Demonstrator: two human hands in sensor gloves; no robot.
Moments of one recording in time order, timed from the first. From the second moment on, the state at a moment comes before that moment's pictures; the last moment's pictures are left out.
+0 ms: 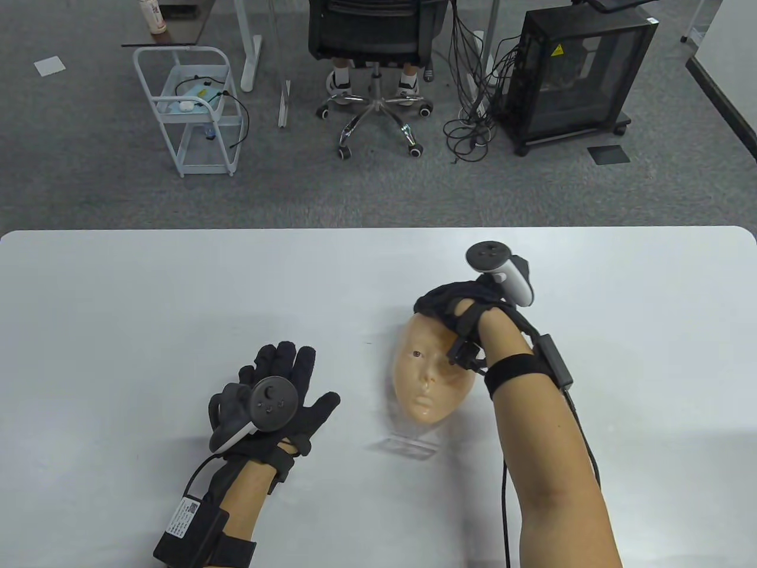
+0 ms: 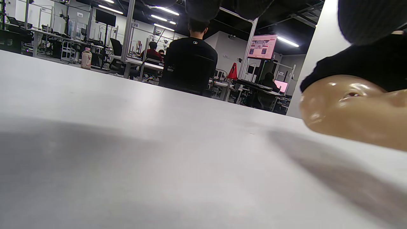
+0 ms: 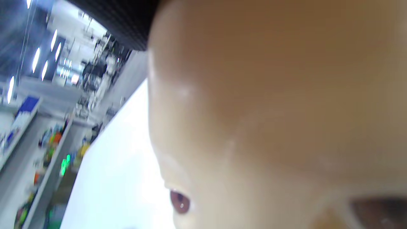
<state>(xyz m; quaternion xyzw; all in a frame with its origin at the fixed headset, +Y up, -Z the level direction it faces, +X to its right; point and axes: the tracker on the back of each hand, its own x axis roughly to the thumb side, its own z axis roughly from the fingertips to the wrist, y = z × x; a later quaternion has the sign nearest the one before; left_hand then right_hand) -0.197 -0.706 -0.305 0.01 -0.14 0.14 0.98 0.114 -0.715 -0.495 0.04 0.31 0.86 0.41</state>
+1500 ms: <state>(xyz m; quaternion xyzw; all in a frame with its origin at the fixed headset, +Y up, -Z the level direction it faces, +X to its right) -0.198 -0.707 -0.304 0.00 -0.15 0.15 0.98 0.069 -0.696 -0.439 0.13 0.26 0.90 0.33</state>
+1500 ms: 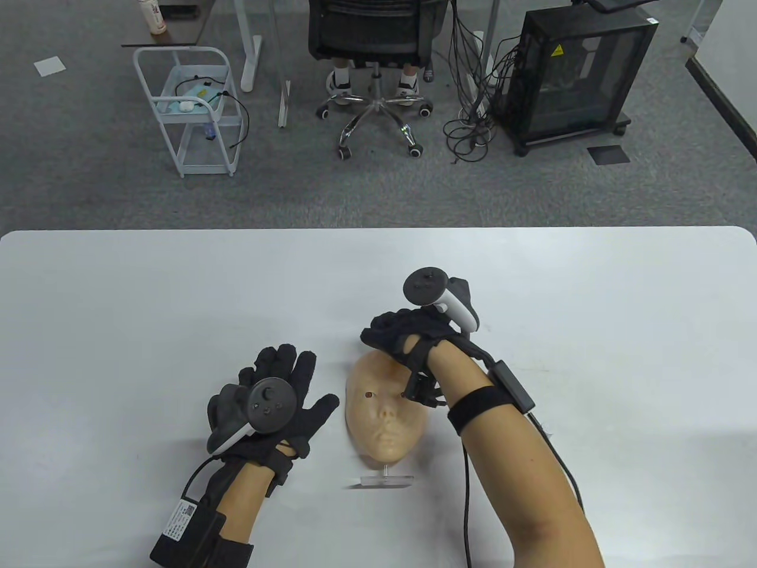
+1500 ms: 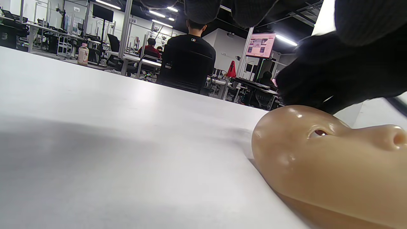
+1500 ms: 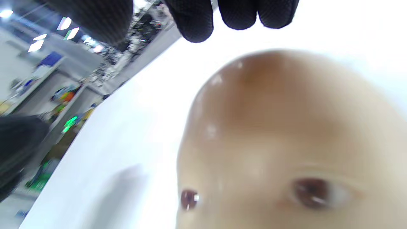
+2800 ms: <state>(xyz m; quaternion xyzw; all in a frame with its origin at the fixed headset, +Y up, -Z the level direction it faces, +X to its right) -0.190 -0.712 -0.302 -0.02 -0.16 0.16 0.97 0.181 -0.674 -0.306 0.09 0.13 0.98 0.09</state>
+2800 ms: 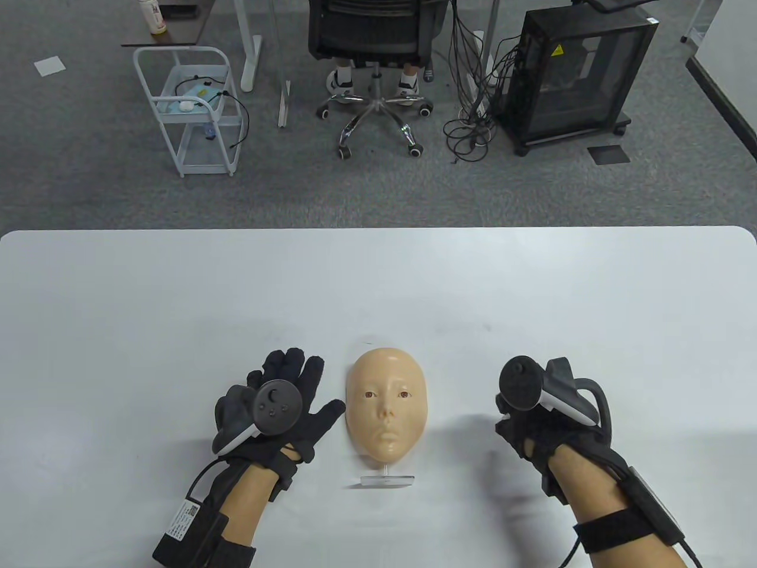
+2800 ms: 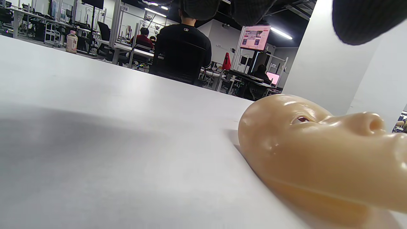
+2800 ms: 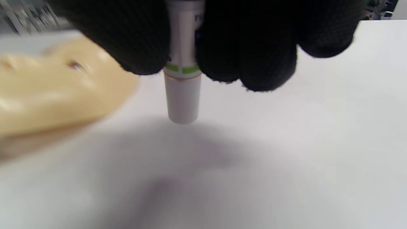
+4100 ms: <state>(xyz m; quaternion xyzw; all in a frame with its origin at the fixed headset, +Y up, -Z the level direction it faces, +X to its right) -0.160 -0.710 -0.290 -0.05 -0.26 0.64 0.72 0.098 -0.698 -0.281 0.23 0.02 0.75 0.62</state>
